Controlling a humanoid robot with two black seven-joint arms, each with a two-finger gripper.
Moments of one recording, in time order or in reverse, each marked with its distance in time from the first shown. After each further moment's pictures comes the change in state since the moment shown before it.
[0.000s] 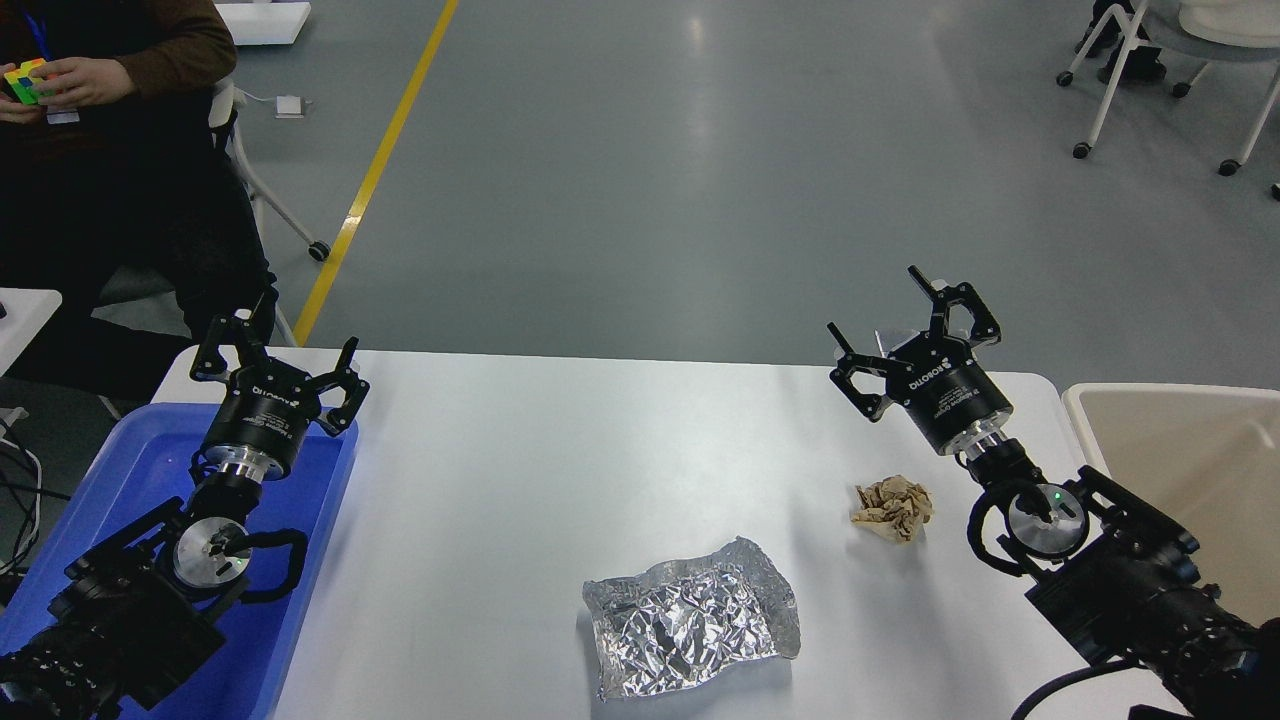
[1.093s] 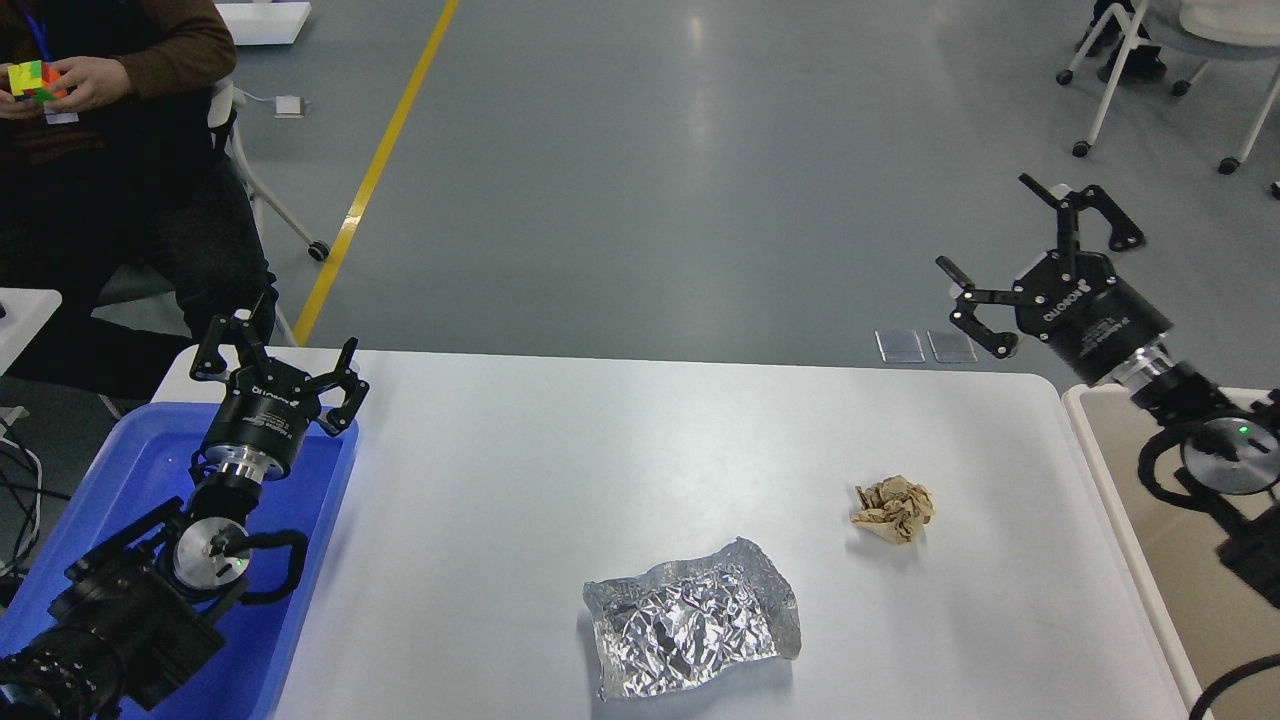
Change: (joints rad) left arm 0.000 0.001 0.000 0.000 0.001 0.000 0.000; right arm 0.034 -0.379 -0.007 0.280 -0.152 0.005 -0.008
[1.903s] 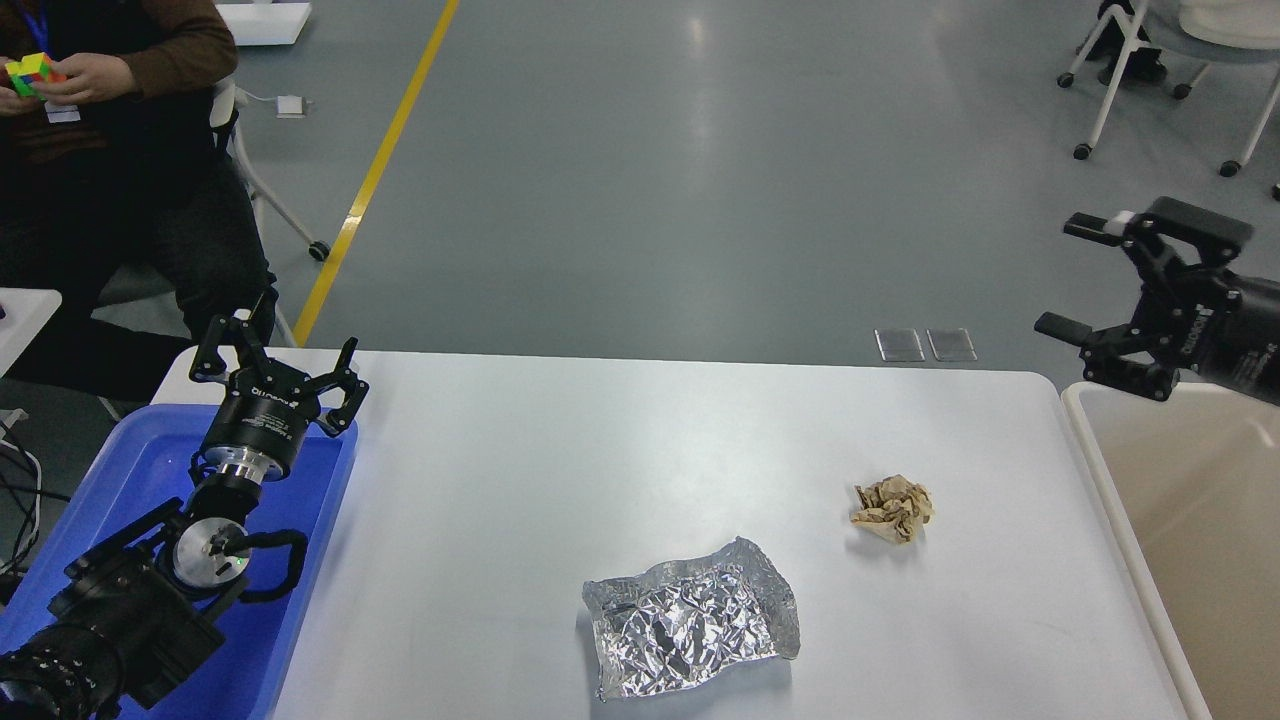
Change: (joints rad) left arm 0.000 0.000 0.000 0.000 0.000 0.000 0.000; right arm -0.082 -0.469 -0.002 0.472 -0.570 -0.007 -0.003
